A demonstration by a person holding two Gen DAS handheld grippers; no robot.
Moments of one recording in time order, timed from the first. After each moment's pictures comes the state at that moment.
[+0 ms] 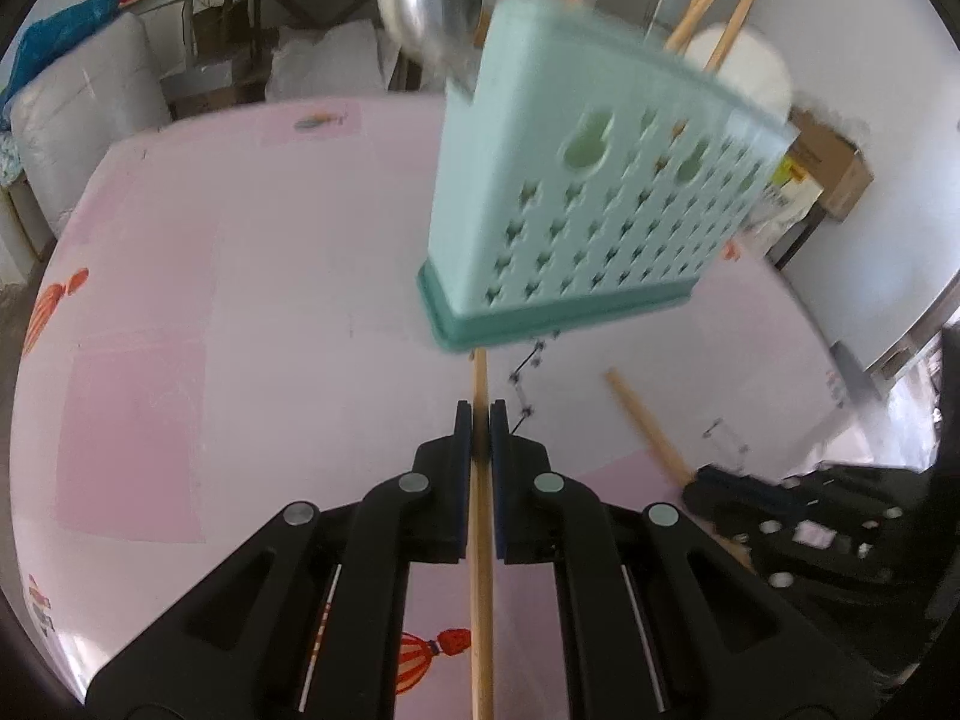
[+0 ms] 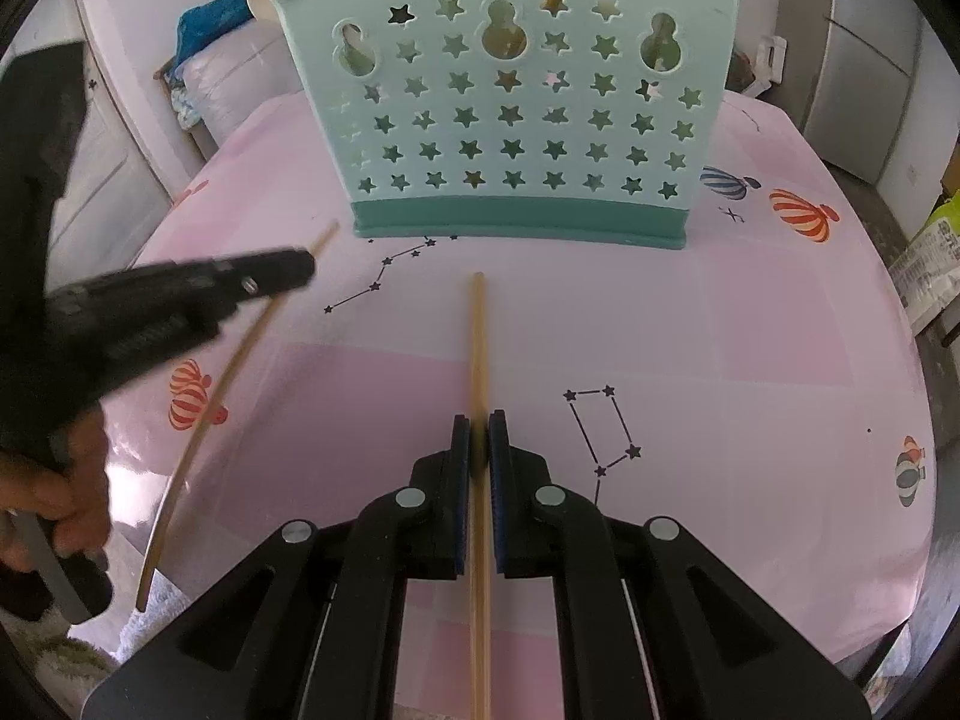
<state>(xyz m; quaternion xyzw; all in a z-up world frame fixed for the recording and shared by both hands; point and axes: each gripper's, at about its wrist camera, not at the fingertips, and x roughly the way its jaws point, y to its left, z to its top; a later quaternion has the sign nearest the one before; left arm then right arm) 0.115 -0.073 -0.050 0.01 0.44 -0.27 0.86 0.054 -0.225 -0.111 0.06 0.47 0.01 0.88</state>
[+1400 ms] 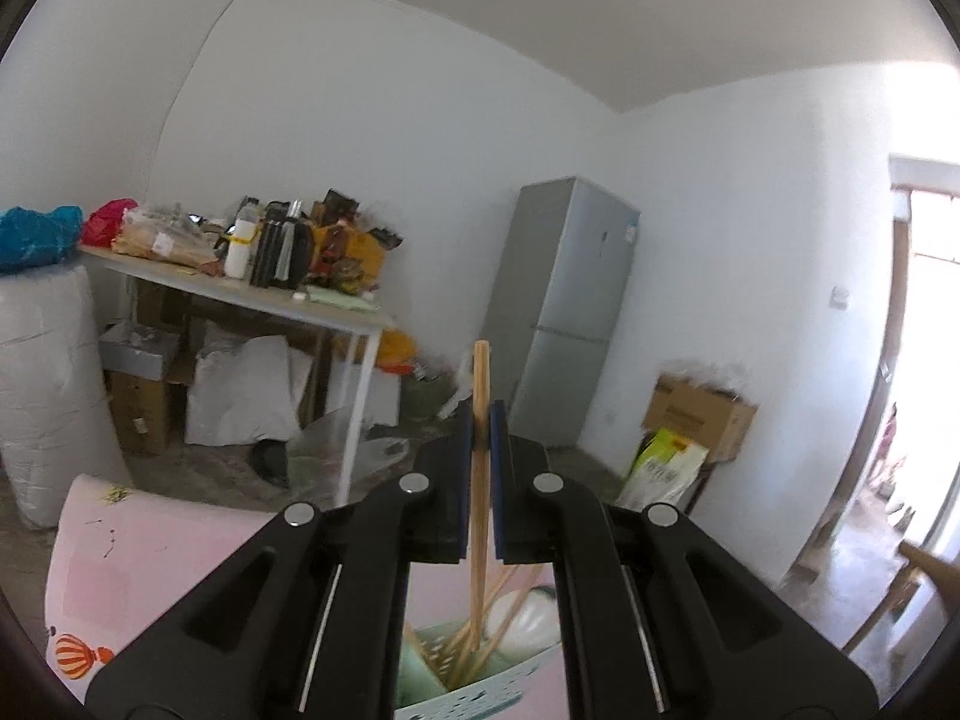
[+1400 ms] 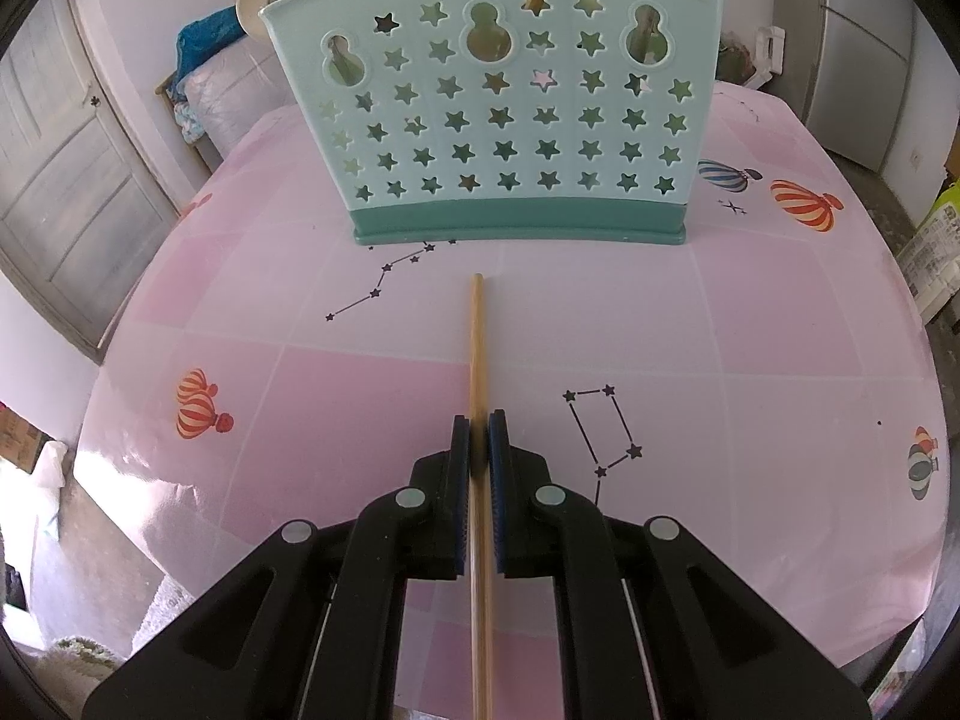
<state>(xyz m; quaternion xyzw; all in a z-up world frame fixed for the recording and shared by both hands) 0.122 -0.082 0.192 -0.10 0.09 -0.36 0.92 0.050 -0.234 -0.115 0.08 0.46 0.02 0.88</state>
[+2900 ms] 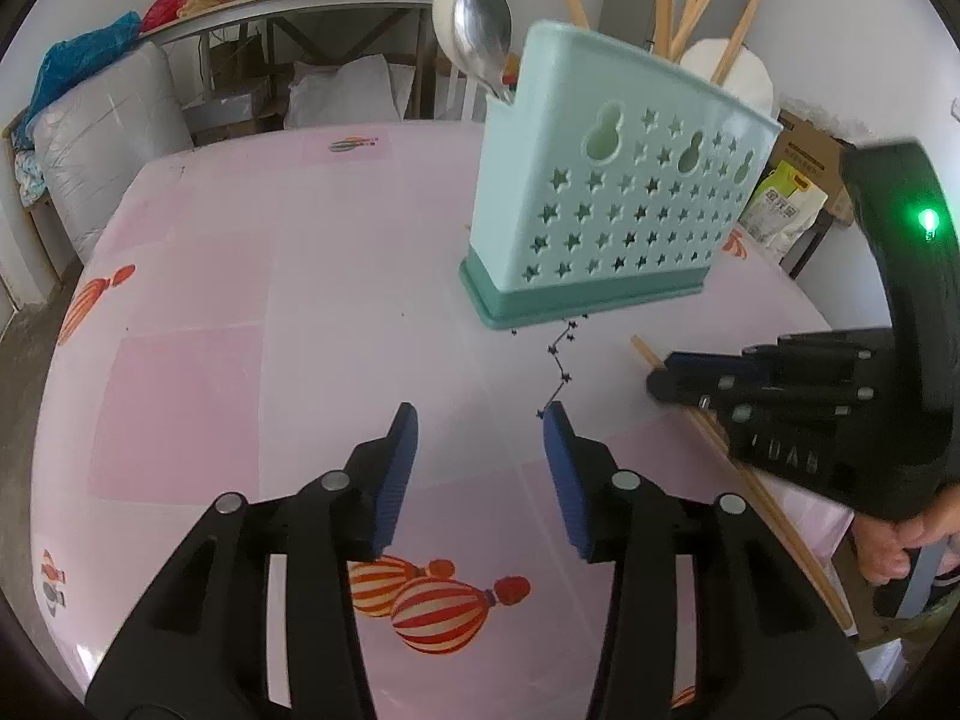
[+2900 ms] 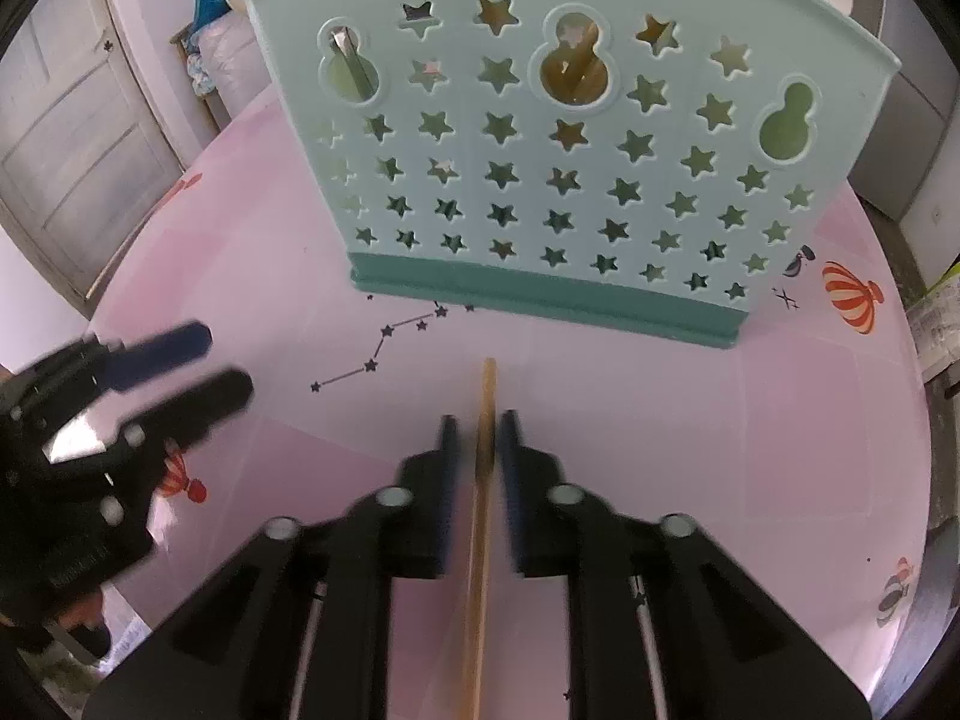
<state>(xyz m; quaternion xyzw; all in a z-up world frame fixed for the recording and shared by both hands) 0.084 -0.046 -0.070 0.04 0.40 -0.25 0.88 0.111 -0.217 -0.109 0.02 0.49 0.04 0.87</state>
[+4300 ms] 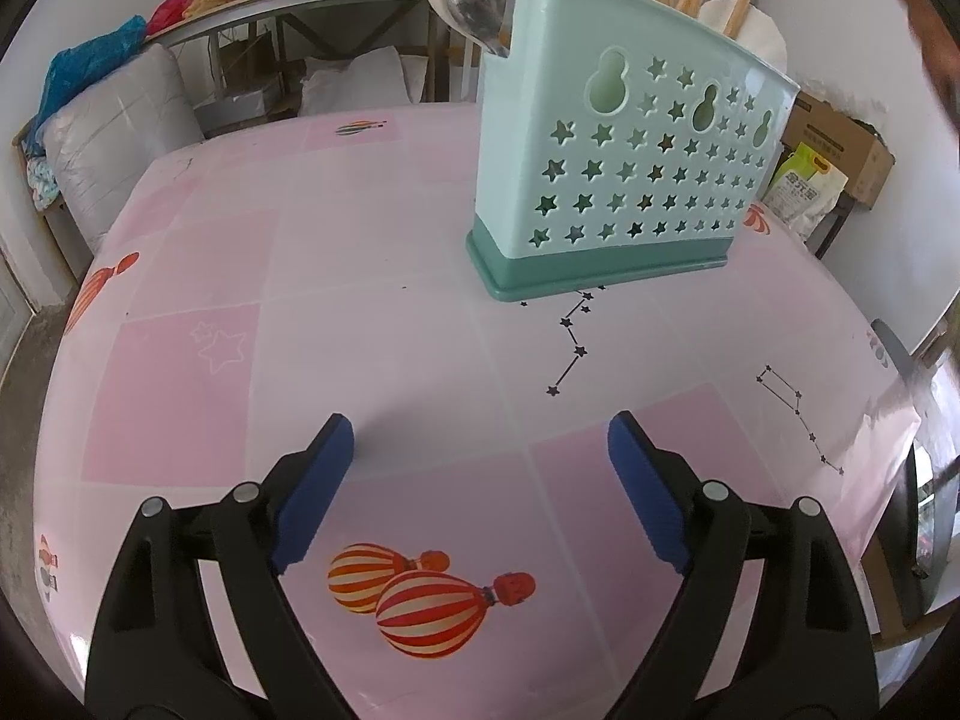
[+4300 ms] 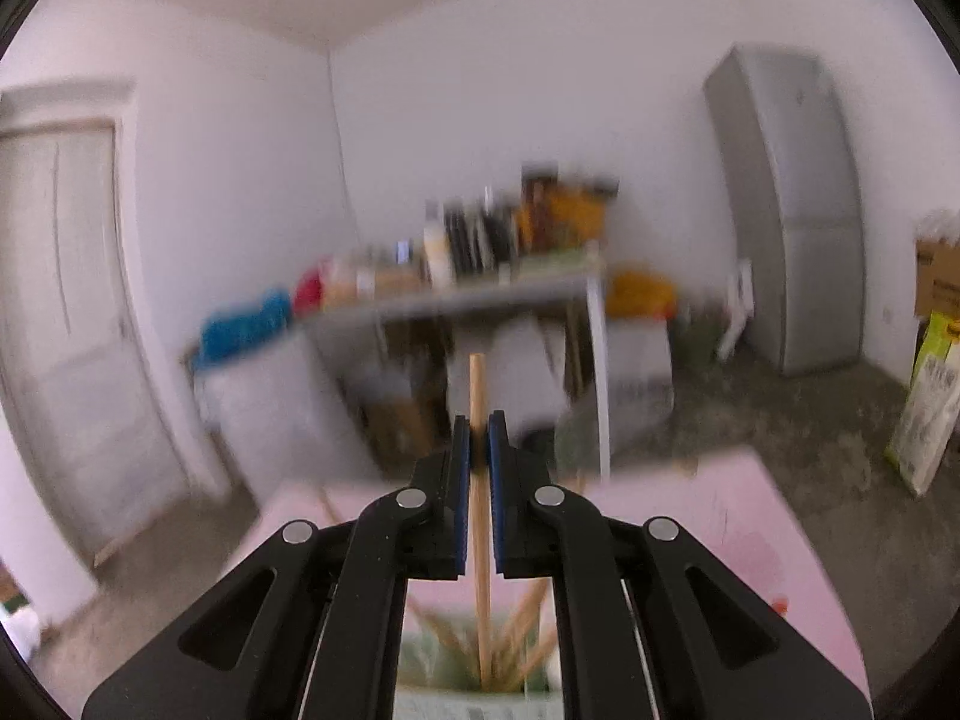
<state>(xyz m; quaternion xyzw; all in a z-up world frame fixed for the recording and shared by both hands) 0.082 -0.065 -0.082 0.06 0.40 -0.23 0.88 0.126 -0.284 0.091 0.10 0.14 -0.01 0.99</state>
